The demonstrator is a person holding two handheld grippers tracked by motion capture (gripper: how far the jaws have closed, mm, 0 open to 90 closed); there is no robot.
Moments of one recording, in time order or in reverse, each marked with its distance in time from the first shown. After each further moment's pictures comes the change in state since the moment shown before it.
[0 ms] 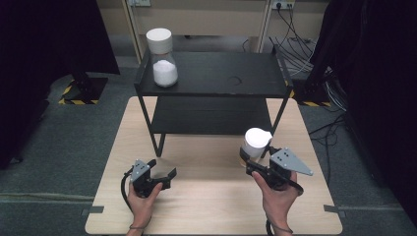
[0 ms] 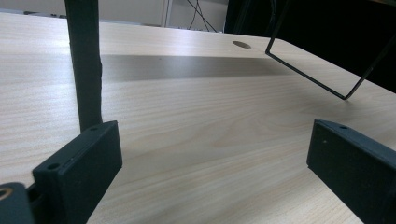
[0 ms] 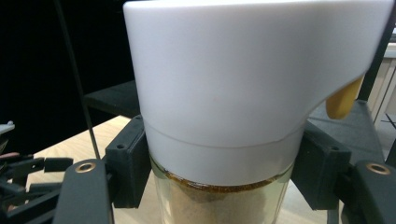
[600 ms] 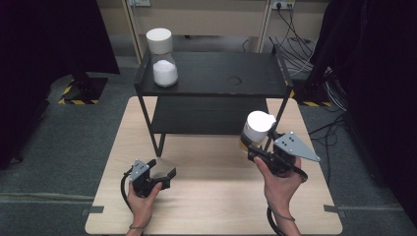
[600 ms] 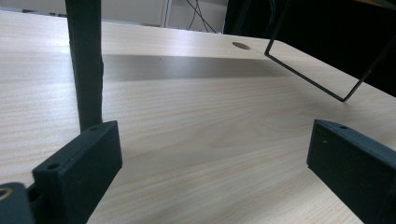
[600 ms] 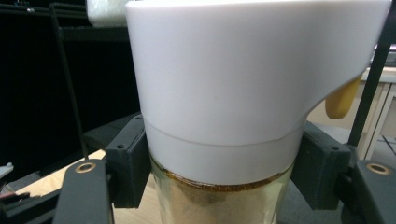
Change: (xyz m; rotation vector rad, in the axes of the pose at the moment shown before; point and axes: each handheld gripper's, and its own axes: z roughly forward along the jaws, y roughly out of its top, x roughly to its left) left arm 0.002 -0.001 0.000 -0.003 -0.005 -0.013; right arm -0.003 0.038 0.006 -0.060 -0.001 -0.018
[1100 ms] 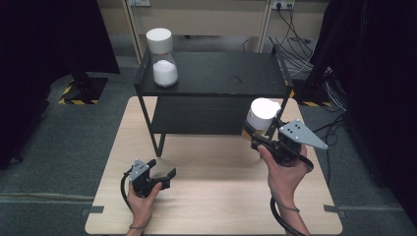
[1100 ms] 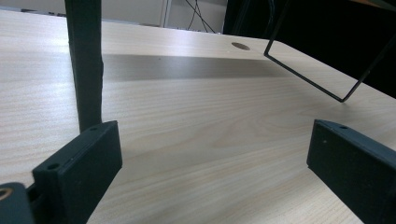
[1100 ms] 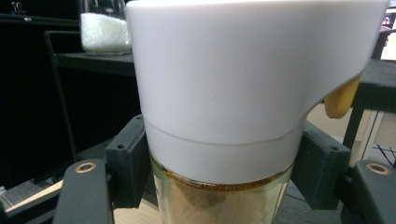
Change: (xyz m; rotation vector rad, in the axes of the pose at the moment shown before) left arm 0.001 0.000 0.000 0.000 -0.002 -0.002; right arm -0.008 0.030 0.004 -0.014 -0.009 -0.006
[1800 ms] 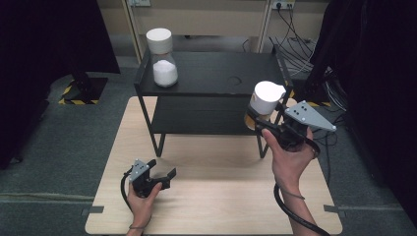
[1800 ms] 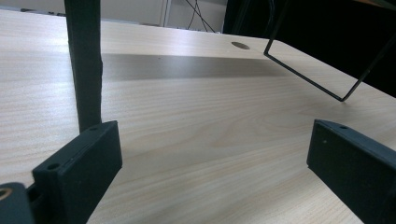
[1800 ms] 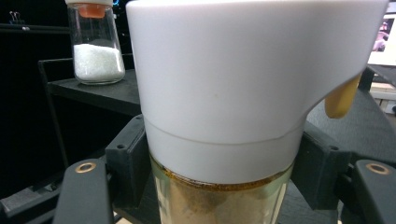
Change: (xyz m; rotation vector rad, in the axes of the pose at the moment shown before) left arm 0.000 0.000 0.000 0.003 0.000 0.002; right arm -0.009 0.038 0.010 -0.001 -0.002 0.000
